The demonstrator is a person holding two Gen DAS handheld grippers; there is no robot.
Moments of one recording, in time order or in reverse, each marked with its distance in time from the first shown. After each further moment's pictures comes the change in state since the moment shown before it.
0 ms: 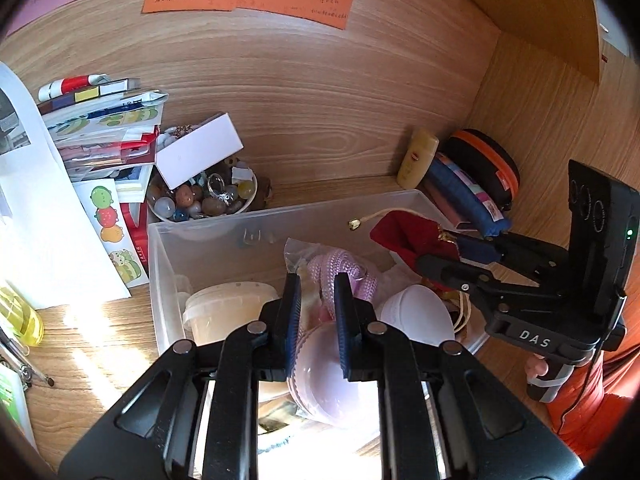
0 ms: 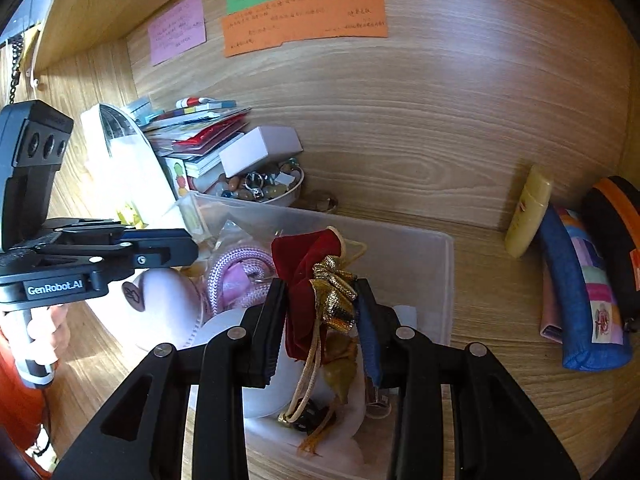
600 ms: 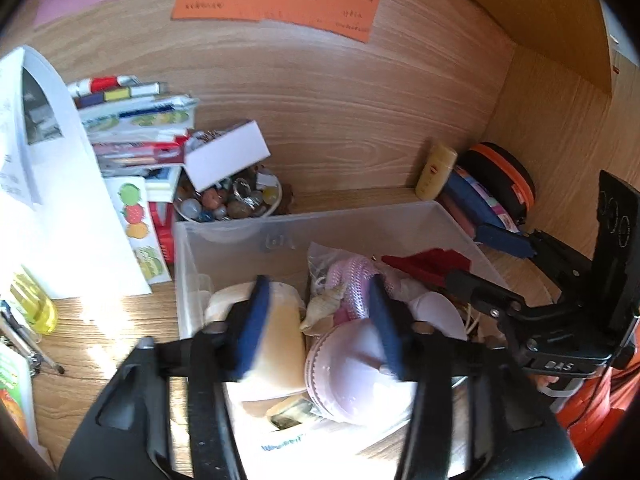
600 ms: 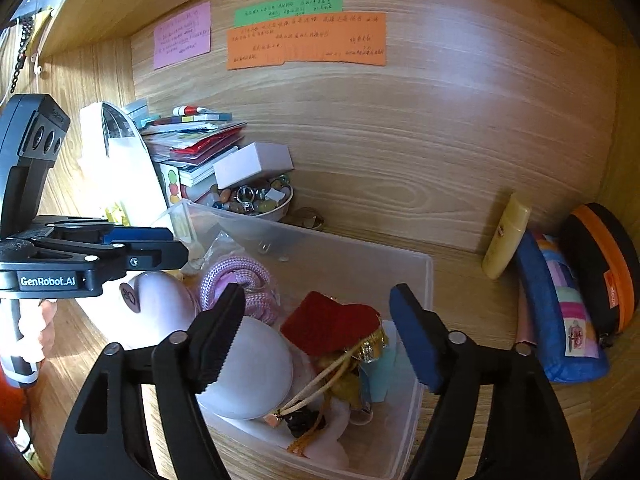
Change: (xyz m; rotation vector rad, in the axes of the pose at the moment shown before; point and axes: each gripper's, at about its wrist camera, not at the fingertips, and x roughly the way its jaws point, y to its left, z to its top) left arm -0.011 0.001 -0.002 -0.037 -0.053 0.085; right arm -0.012 0.008 0.002 -0.058 -0.064 -0.076
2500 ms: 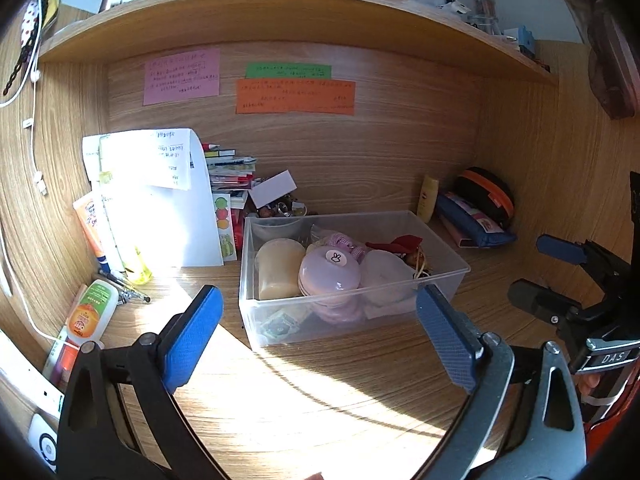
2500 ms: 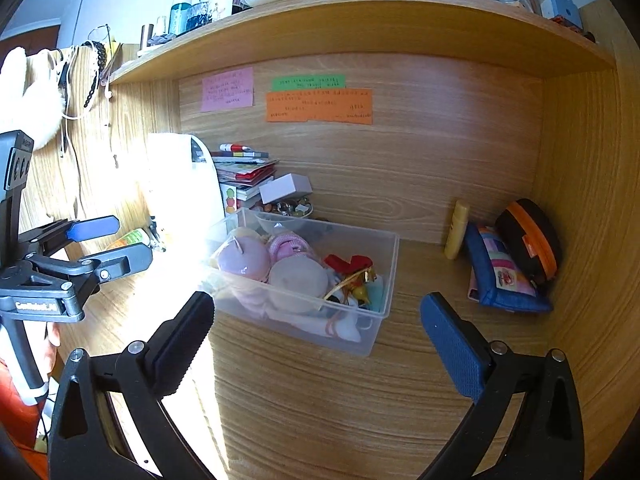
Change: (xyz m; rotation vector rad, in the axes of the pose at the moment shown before) left arm -0.138 -0.075 -0.092 0.025 -0.250 0.234; right arm -0.145 0.032 -0.062 0.008 -0.151 -0.014
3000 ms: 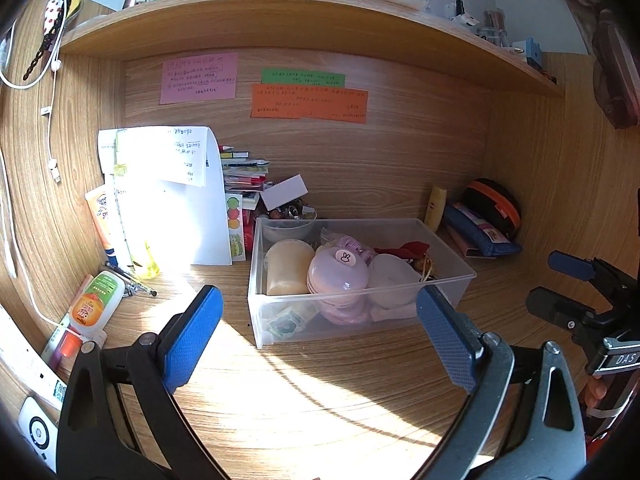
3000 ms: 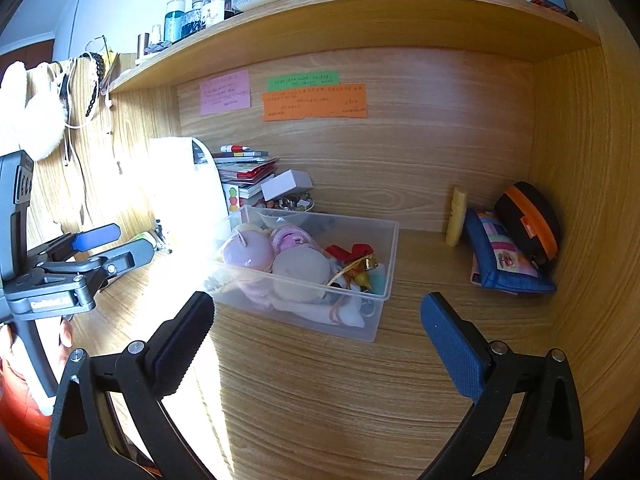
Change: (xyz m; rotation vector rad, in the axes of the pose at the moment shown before) left arm -0.008 -0.001 -0.011 -0.030 -0.045 0.037; right arm -0.010 -0.007 -0.011 0.049 -0.003 0.017
